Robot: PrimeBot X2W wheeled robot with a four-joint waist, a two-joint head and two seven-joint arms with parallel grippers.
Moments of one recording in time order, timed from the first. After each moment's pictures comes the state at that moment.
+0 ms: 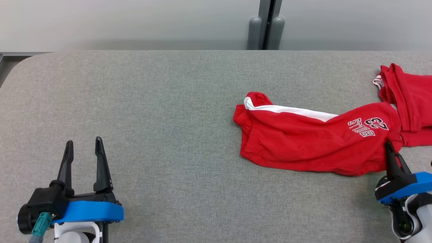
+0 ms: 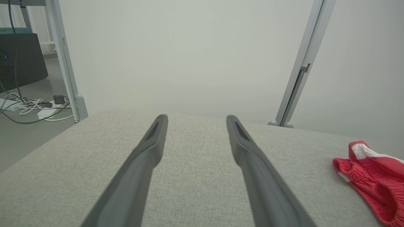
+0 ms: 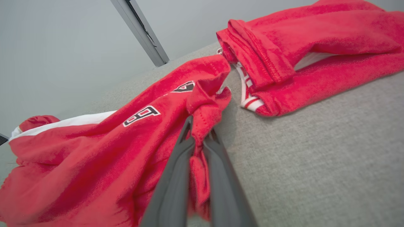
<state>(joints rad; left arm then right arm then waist) -0.10 0.06 0.08 0.18 -0.18 -0.11 -0.26 -0.36 -0.34 0.11 0.73 0.77 0.13 -0.26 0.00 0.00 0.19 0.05</state>
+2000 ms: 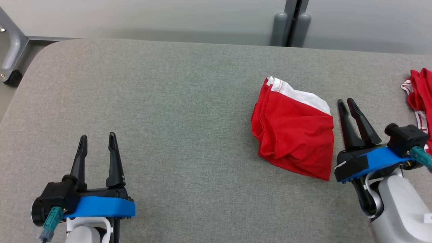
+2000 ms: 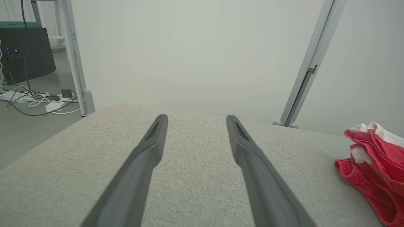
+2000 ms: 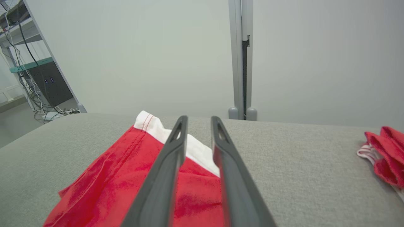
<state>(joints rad) -0.11 0.05 0.02 0.18 -0.21 -0.10 -0.26 -0.39 -0.20 0.12 0.40 0.33 0.13 -0.26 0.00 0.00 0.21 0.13</state>
